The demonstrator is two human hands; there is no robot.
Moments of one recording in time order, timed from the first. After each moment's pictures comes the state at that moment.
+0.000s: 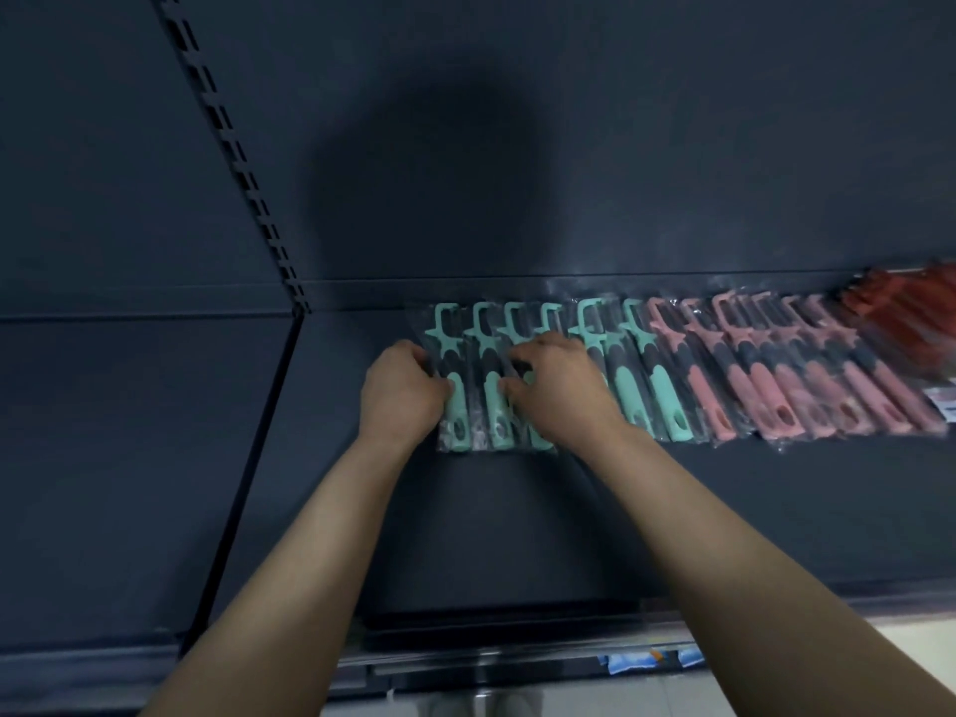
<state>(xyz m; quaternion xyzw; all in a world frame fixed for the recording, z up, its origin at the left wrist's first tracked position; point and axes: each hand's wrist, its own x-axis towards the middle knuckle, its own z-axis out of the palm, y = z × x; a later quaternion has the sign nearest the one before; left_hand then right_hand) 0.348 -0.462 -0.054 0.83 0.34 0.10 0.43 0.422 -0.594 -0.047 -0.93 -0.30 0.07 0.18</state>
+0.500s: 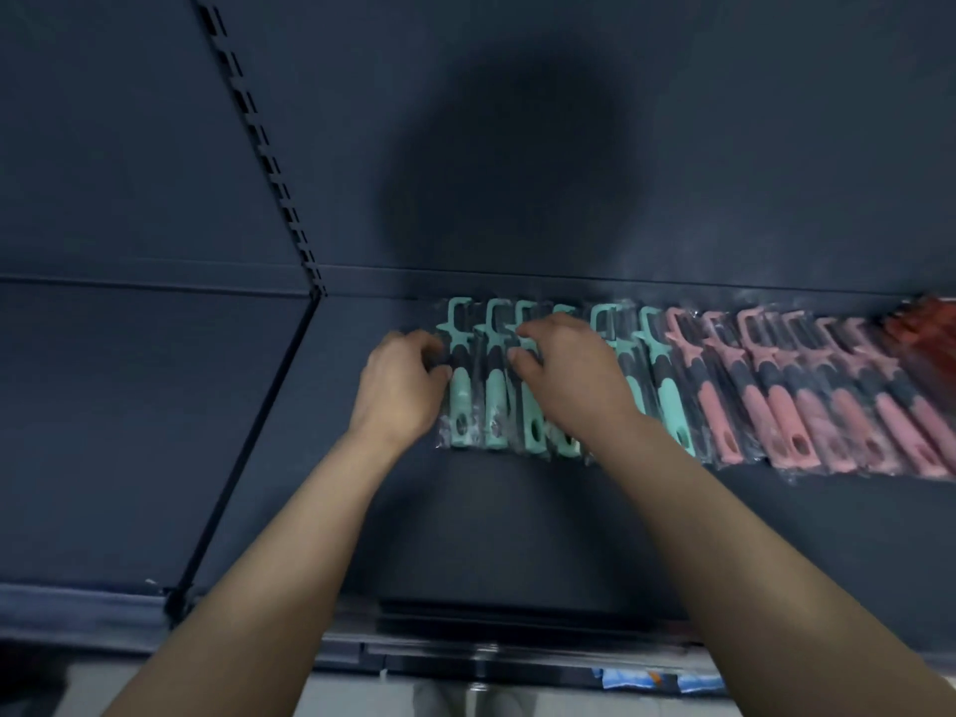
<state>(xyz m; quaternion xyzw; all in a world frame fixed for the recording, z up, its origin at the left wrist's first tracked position) 0.344 -0.466 -0.056 0.89 0.31 0.13 0.31 0.435 -0.600 -0.032 -0.91 -0.36 0.03 0.20</state>
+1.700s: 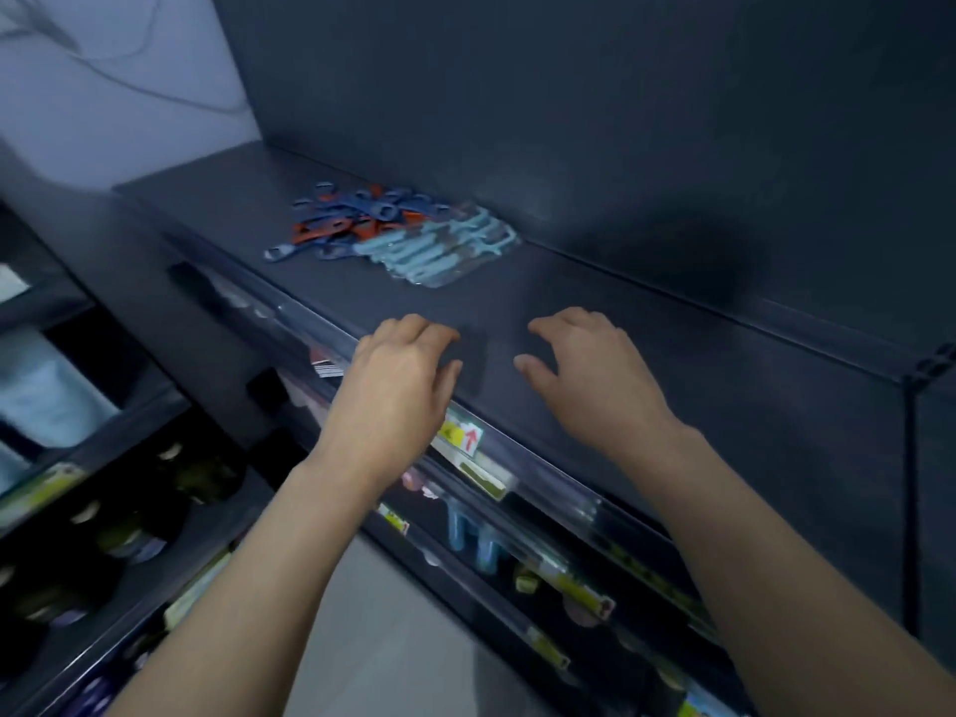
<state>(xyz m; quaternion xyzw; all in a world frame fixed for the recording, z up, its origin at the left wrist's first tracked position) -0.088 -0.177 -0.007 0.87 0.42 0.24 0.05 0.078 -0.232 0.008 -0.76 -0.64 0.04 0.13</state>
